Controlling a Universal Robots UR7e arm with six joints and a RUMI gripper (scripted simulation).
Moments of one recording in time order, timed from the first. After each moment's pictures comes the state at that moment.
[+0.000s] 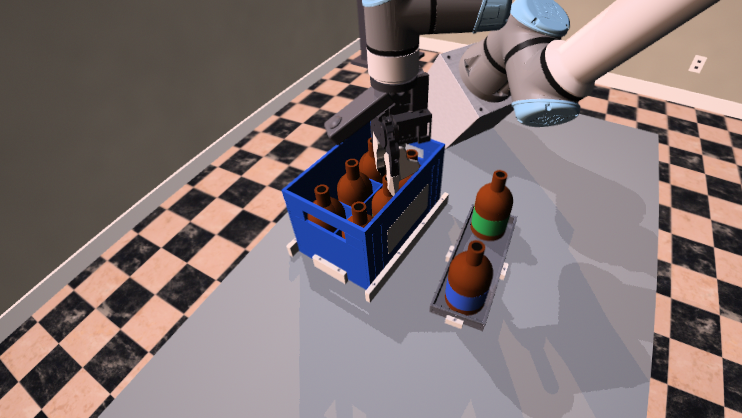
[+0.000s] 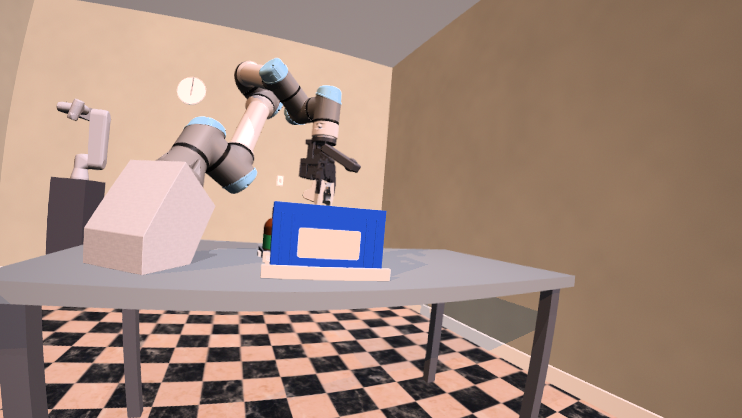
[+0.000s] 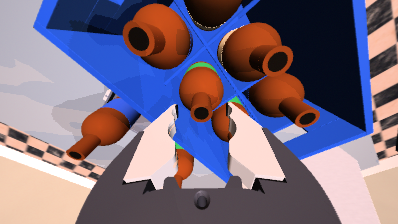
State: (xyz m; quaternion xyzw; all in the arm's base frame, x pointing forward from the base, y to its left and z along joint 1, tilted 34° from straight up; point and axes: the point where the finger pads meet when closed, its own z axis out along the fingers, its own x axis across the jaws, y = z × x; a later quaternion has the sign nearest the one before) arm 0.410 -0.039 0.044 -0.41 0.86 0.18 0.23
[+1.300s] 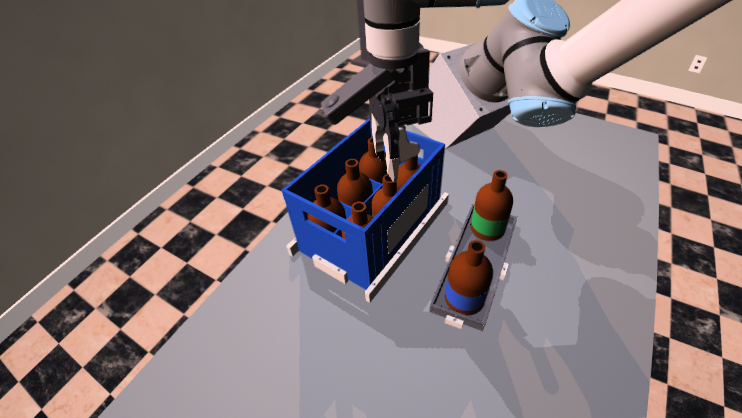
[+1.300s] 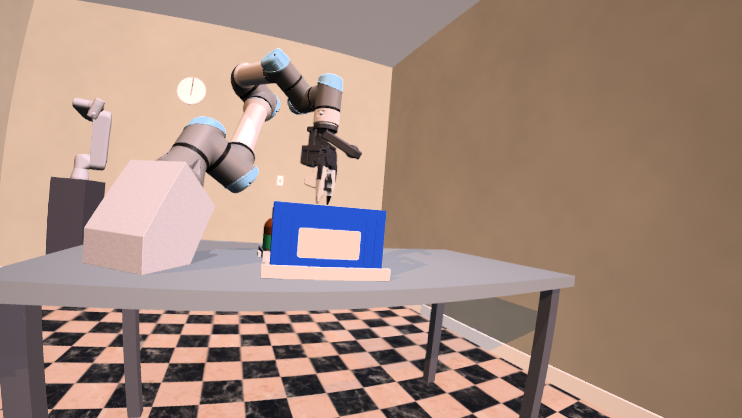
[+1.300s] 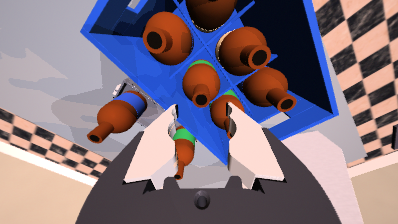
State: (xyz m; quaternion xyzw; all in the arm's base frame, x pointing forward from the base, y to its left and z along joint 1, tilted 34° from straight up) arm 0.401 -0.058 0.075 -0.41 0.86 0.18 0.23
